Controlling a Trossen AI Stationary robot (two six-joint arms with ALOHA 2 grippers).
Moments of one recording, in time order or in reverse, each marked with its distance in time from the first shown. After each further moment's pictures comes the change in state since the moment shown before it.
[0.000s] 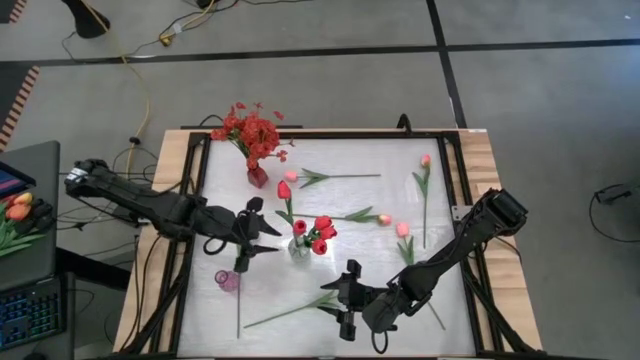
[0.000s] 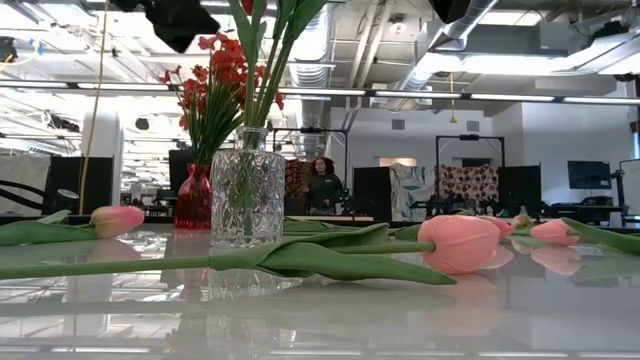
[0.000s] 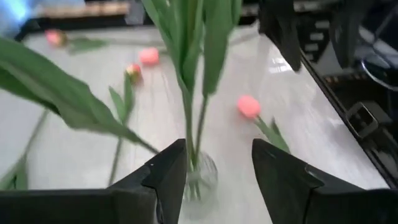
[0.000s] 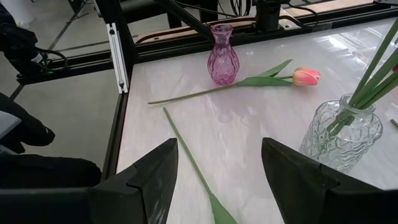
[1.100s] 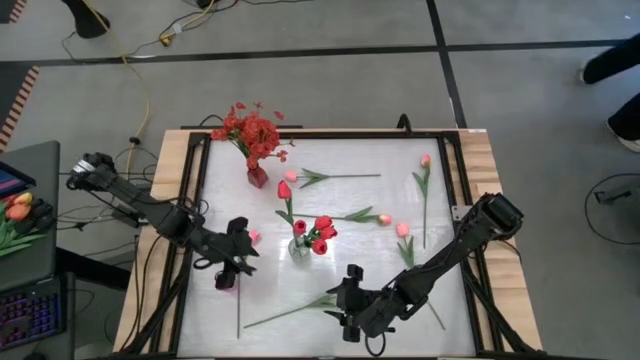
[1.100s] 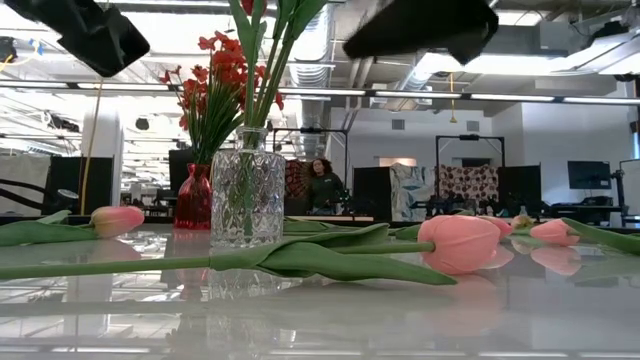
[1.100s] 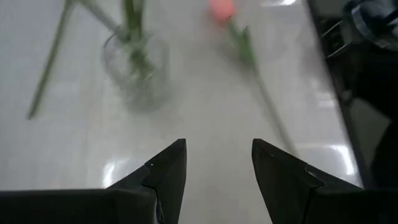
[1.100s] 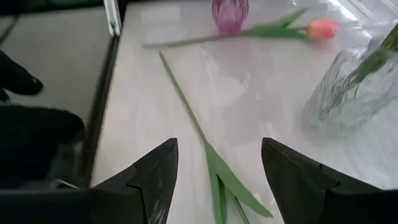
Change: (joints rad) left arm -0.195 0.004 0.004 -0.304 -0.001 -0.343; right arm 0.007 0.049 0.000 -0.133 -0.087 0.028
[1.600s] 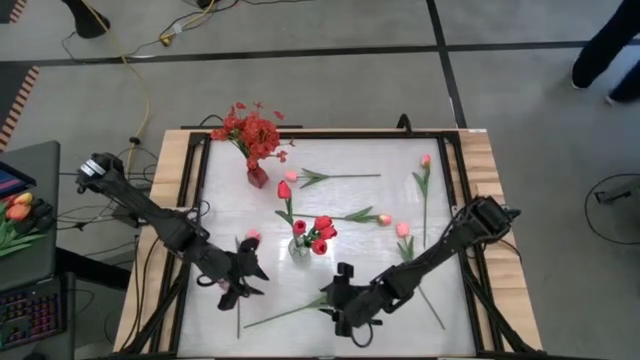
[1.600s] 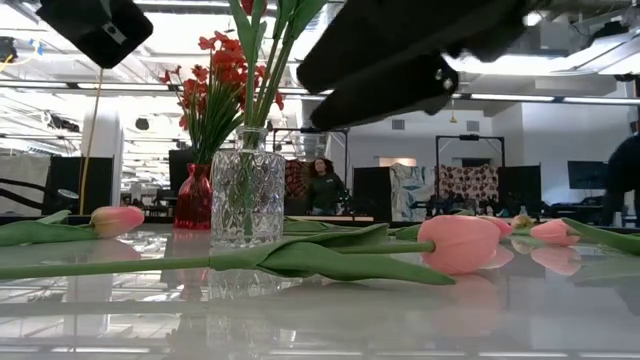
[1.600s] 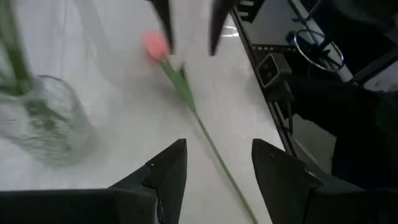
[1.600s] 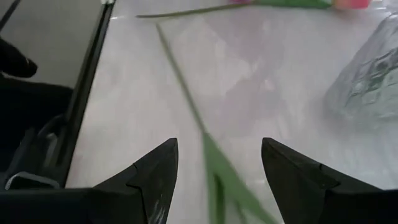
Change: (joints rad) left arm -0.095 0.123 -0.042 0.341 0.023 -0.003; right arm -0.068 0.078 0.000 0.056 -0.122 -0.038
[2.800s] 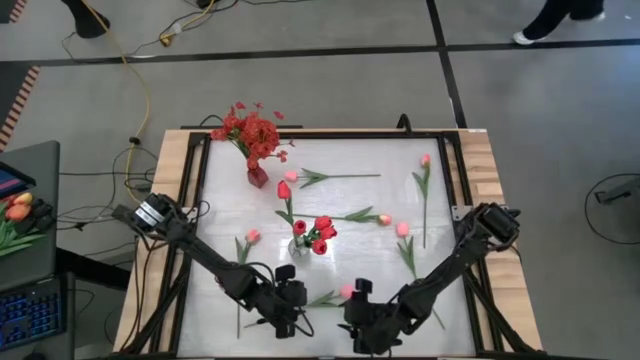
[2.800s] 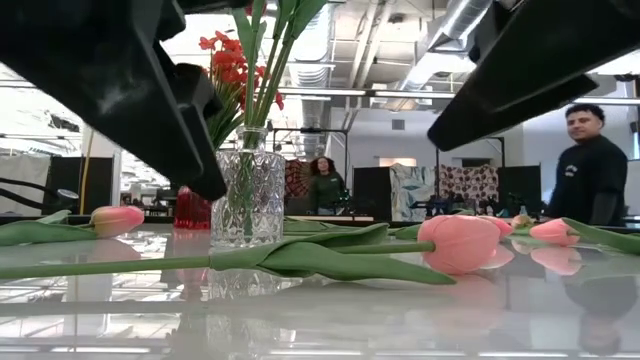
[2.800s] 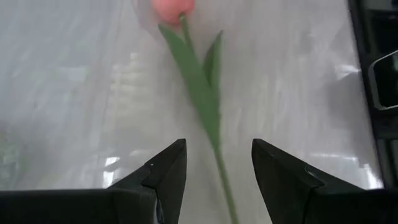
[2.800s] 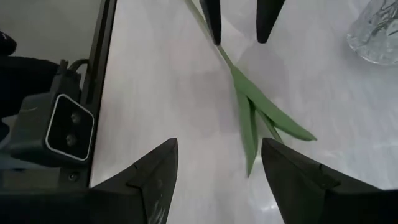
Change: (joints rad) left arm -0.008 0.719 0.410 0.003 -0.160 -0.157; right arm 0.146 -0.001 0.000 -0.153 0.084 0.166
